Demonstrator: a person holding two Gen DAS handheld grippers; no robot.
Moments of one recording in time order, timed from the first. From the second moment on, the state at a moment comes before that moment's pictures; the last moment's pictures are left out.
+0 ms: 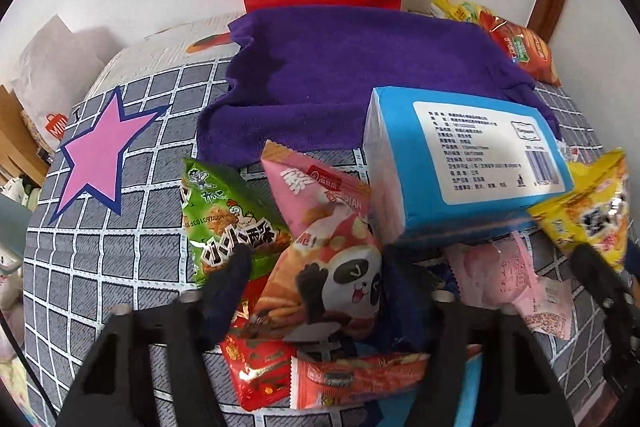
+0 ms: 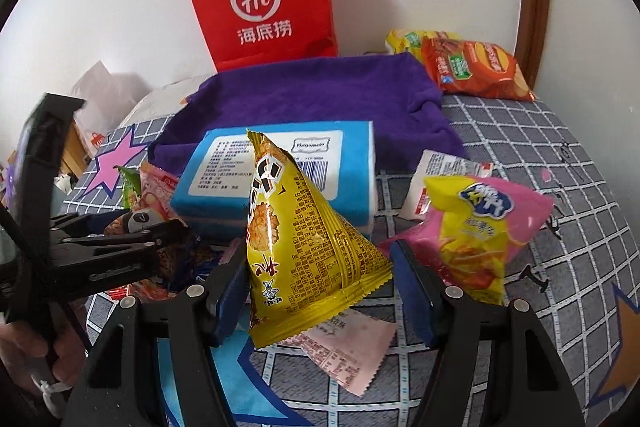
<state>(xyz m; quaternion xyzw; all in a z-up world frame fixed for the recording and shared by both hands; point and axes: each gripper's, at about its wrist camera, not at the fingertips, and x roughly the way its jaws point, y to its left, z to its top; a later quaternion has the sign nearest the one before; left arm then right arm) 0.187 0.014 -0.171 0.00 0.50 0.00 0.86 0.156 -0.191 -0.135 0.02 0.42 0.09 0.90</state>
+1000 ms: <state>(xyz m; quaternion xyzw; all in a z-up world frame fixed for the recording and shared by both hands) 0.197 0.031 -0.068 -0.02 0.43 -0.04 0.90 0.181 -0.183 -0.060 0.04 0.39 0.08 0.92</state>
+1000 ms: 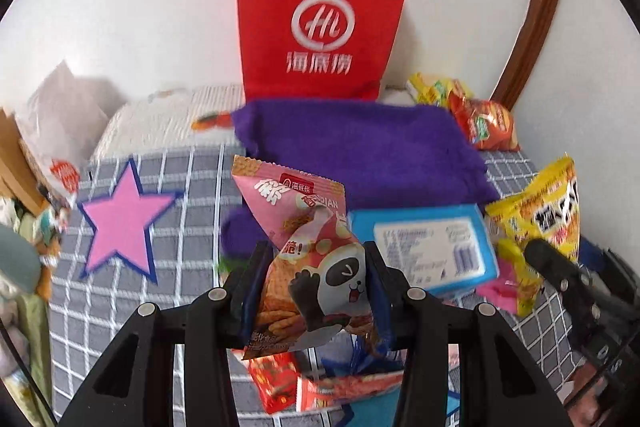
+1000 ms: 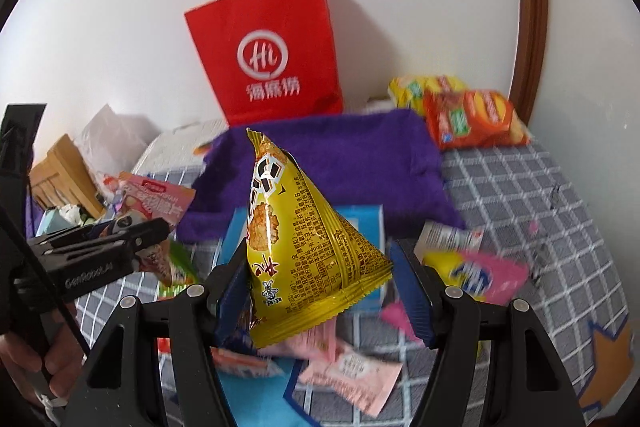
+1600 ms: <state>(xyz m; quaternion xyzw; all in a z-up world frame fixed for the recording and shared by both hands) 0.257 0.036 -0.010 -0.02 0.39 -0.03 0.92 0.270 -0.167 0.016 0.02 0.34 0.10 0.93</state>
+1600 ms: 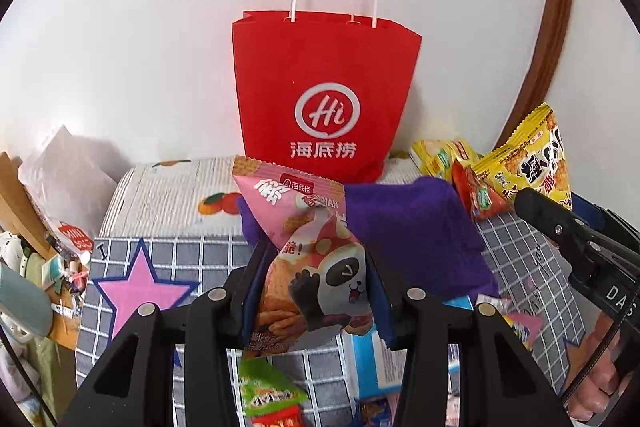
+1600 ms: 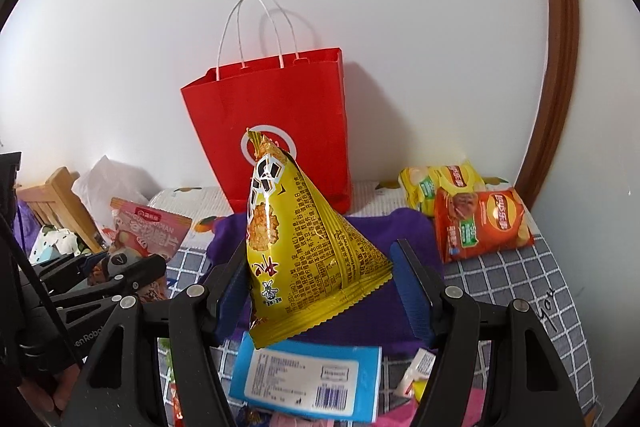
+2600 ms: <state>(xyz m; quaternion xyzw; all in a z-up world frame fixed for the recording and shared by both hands) 0.374 0.065 -0.091 -0.08 0.45 -0.01 0.89 0.414 -0.172 -0.096 0.03 0.47 0.09 0.87</state>
